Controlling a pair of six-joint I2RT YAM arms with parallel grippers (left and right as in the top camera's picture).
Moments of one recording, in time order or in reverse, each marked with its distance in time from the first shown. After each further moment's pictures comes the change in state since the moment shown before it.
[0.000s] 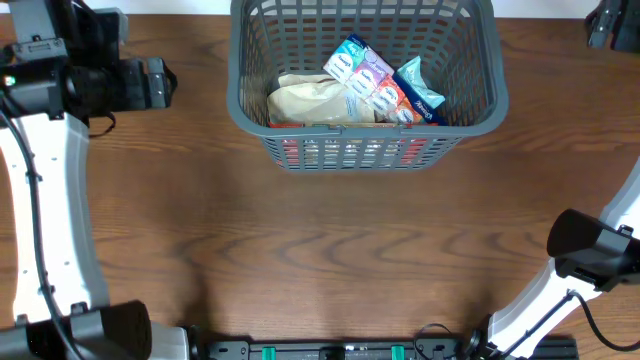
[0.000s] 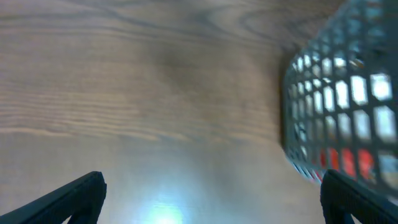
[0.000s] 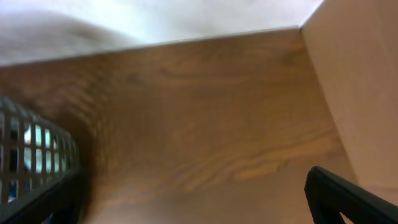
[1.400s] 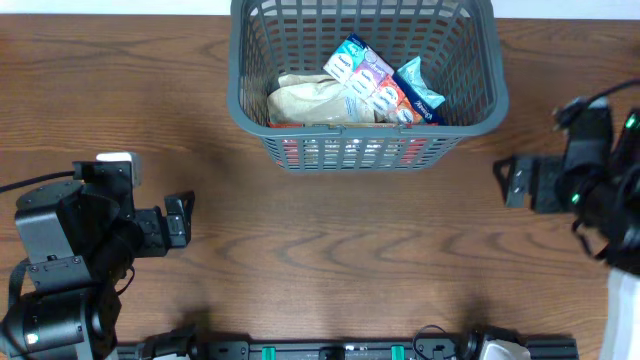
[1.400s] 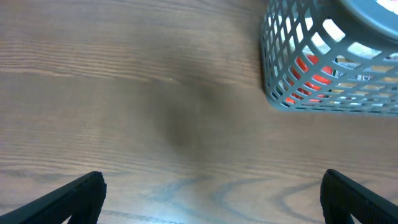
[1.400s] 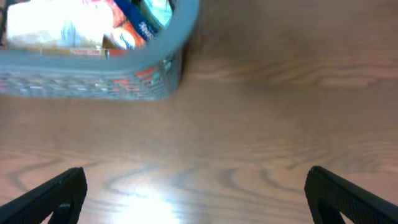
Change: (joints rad) left arm -0.001 -0.789 -0.648 0.047 0.004 -0.029; right arm 0.188 -0.948 -1.105 0.073 -0.096 -0.001
